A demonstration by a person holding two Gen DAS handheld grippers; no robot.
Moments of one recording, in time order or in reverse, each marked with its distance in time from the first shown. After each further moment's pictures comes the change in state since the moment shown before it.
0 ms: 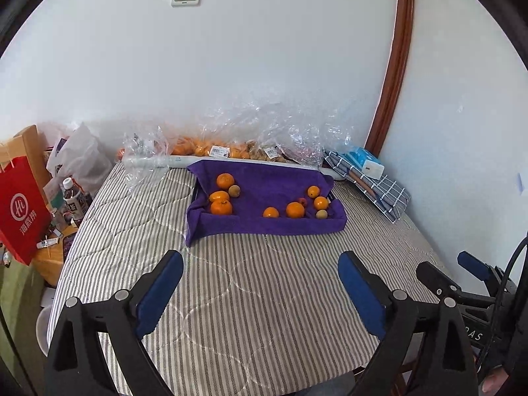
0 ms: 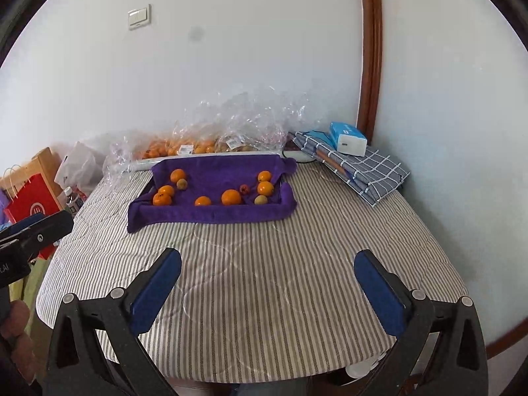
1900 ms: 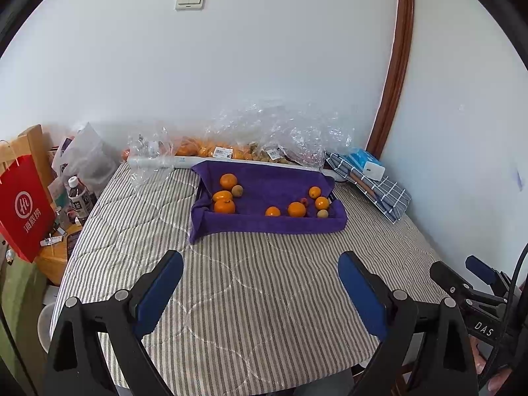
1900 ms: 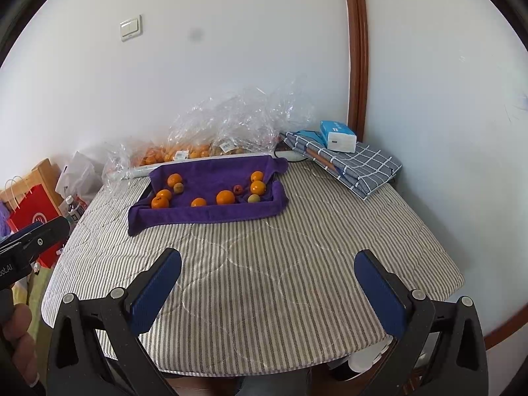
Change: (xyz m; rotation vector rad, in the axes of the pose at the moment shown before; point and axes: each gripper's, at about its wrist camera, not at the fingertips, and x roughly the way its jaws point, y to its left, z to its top) left arm -0.009 0.000 -0.004 0.000 -0.010 0.009; right arm -0.017 -0.018 -0.006 0.043 -0.015 -0.003
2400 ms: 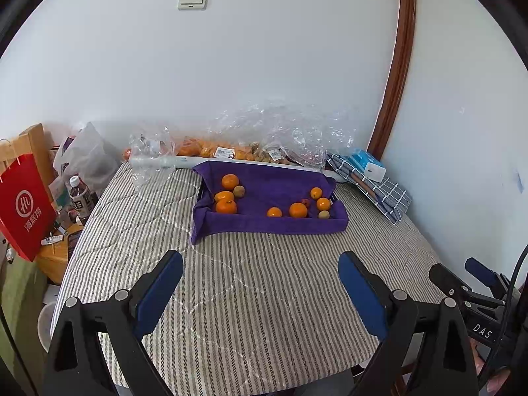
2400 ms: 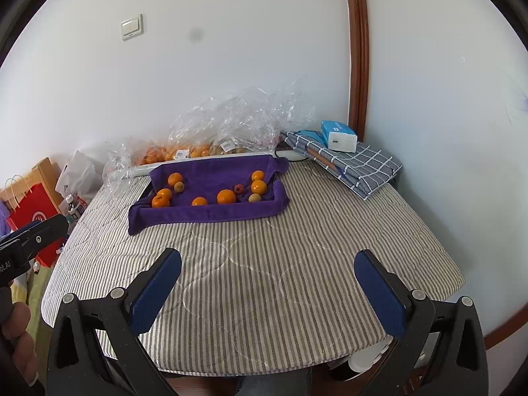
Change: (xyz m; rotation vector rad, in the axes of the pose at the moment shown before) left arm 0.000 0.002 0.000 -0.002 -0.001 0.001; right arm 0.001 0.002 0.000 -0.002 0.001 0.001
